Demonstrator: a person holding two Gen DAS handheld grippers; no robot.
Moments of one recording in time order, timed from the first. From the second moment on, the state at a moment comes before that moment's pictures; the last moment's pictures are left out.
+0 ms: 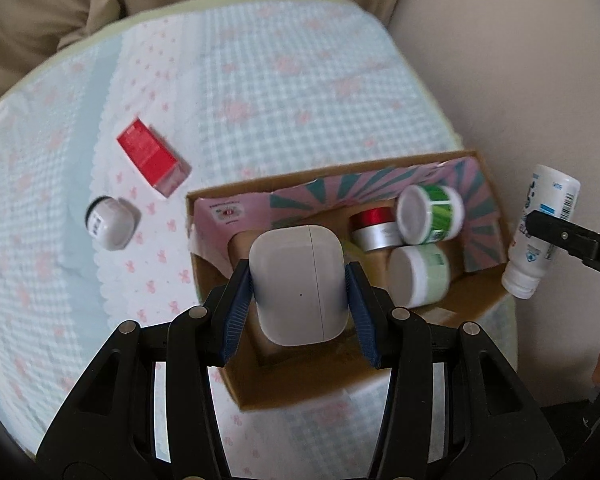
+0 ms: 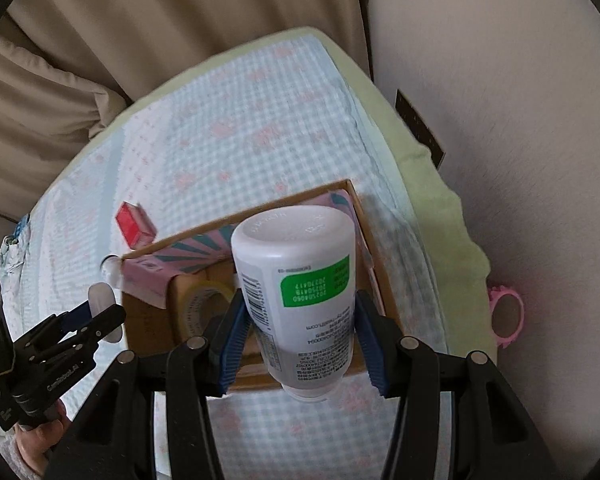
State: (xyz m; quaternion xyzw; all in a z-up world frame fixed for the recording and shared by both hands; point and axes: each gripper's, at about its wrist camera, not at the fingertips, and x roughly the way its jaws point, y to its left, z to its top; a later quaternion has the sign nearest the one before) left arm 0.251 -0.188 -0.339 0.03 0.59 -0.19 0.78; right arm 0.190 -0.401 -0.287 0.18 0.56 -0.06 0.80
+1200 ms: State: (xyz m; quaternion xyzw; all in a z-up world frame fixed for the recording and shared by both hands) left arm 0.227 -0.157 -0.333 0.03 0.63 -0.17 0.76; right arm 0.180 -0.398 -0.303 0.19 0.55 -0.07 0.81
